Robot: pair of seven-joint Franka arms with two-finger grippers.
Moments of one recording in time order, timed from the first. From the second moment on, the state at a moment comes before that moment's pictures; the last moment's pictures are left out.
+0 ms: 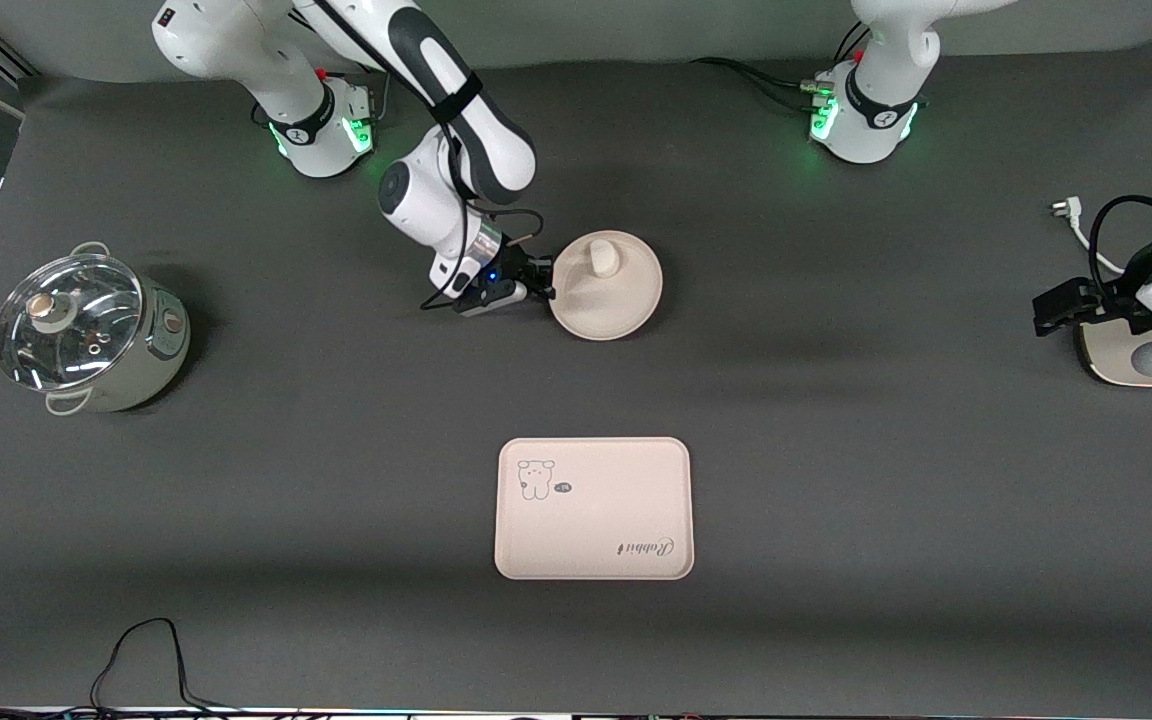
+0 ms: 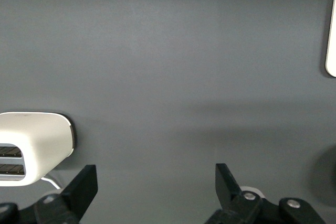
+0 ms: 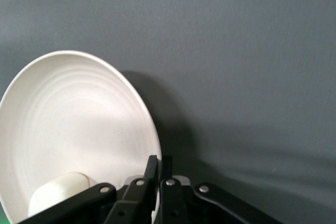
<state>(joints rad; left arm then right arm) 0.14 0.09 -0.16 -1.59 0.07 1.63 -0.01 0.94 0.39 -0.07 -2.28 1.43 2.80 -0.52</state>
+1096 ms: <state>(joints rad) 0.14 0.09 -0.17 -1.59 0.07 1.63 -0.01 0.88 0.32 -0.35 -1.89 0.70 2.17 0.02</state>
